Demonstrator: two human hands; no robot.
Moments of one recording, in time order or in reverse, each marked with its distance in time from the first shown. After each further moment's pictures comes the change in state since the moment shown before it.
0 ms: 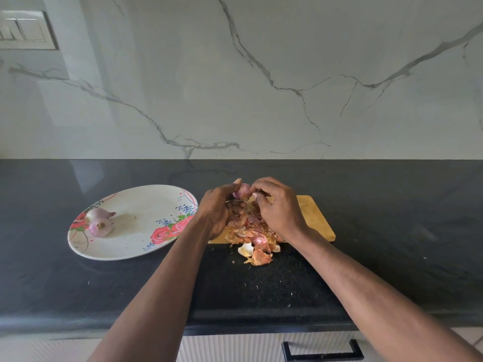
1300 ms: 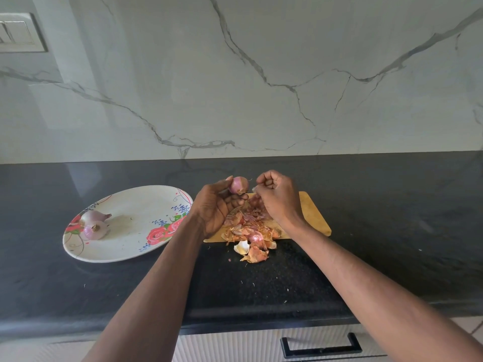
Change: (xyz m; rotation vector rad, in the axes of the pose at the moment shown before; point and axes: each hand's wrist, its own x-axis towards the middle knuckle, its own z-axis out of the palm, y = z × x) left_hand -0.001 0.001 0.000 -0.222 -0.100 0.006; right_hand 0.008 -0.004 -0.003 0.201 0.059 0.513
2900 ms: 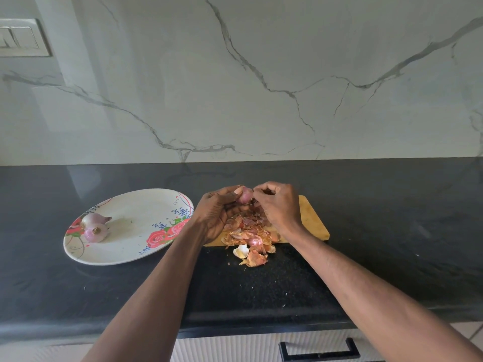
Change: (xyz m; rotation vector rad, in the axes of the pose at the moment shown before) left_hand 0.001 -0.006 -0.004 0.060 -0.007 -0.011; right_hand -0.009 -0.004 -0.002 0.069 -0.015 -0.096
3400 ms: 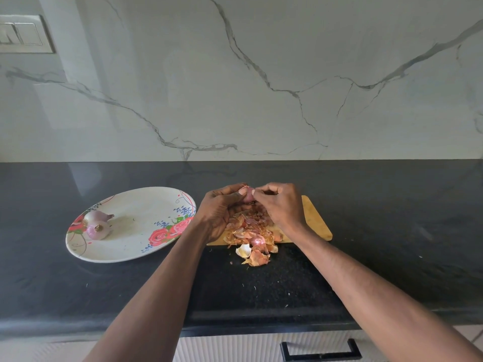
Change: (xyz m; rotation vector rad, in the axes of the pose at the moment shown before) left_hand 0.002 -0.002 0.000 -0.008 -0.037 0.027; right_hand 0.001 0.003 -0.003 -0.004 -0.067 -0.046
